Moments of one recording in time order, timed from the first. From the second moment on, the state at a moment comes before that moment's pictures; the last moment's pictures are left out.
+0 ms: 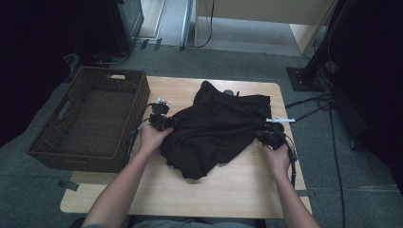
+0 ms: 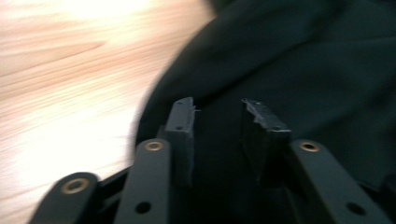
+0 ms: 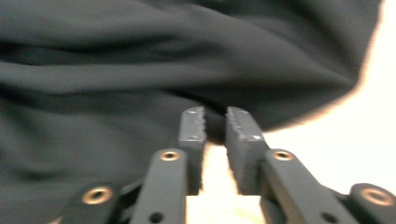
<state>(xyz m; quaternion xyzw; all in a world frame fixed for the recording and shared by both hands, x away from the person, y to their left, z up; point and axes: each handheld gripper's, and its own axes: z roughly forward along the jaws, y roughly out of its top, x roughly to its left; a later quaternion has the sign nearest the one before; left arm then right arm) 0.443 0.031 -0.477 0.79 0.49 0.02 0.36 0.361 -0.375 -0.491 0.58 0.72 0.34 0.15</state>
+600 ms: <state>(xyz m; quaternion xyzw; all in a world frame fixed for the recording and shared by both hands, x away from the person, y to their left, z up) 0.396 0.023 -0.488 0.84 0.43 0.01 0.33 0.324 -0.248 -0.507 0.44 0.82 0.35 0.08</state>
